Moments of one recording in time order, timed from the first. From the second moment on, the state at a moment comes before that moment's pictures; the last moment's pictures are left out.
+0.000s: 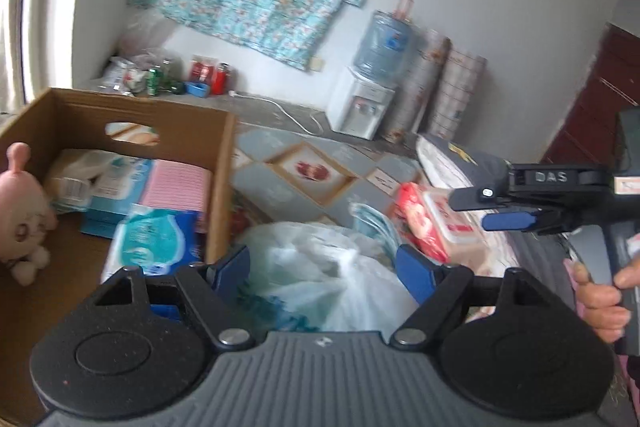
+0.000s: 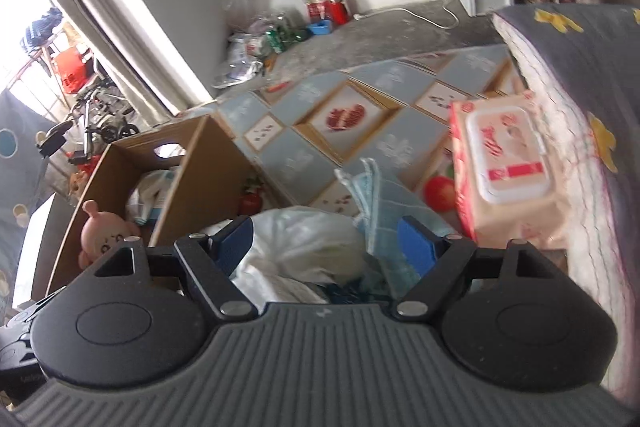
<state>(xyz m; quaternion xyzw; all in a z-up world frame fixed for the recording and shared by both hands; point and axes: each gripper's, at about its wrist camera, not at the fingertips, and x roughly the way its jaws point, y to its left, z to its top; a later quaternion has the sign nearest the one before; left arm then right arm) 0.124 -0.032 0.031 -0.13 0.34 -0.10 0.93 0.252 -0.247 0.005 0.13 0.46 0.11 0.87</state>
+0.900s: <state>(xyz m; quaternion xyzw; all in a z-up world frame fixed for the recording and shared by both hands) 0.223 -0.089 -0.032 -0.18 0.44 -0.14 0.87 0.339 -0.263 -0.113 0.10 0.56 0.07 0.82</state>
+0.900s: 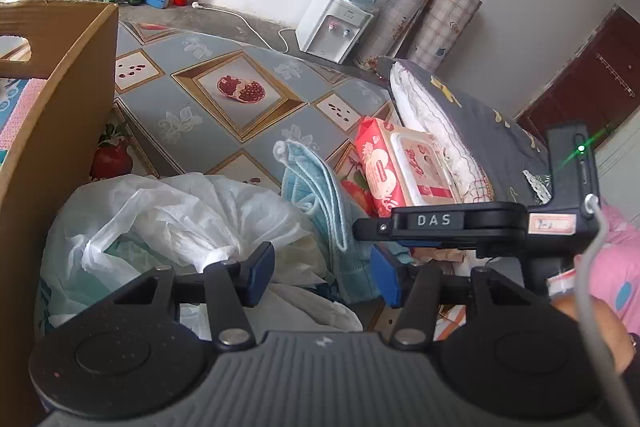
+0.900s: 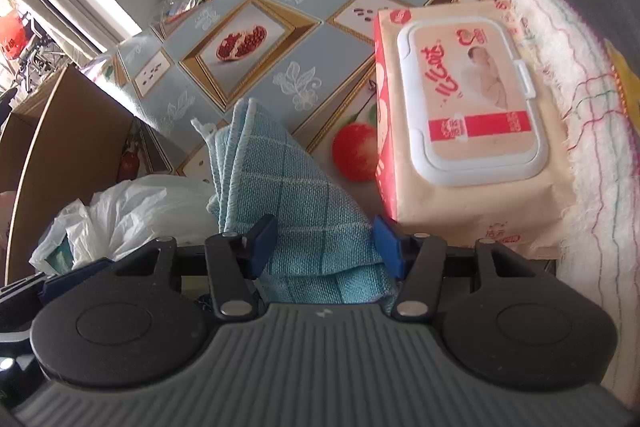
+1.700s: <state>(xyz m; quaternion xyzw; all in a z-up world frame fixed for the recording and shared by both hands) 0.226 -0.087 -0.033 -0.19 0.44 -0.15 0.86 0.316 -0.252 -0.132 0.04 0.61 0.11 0.79</state>
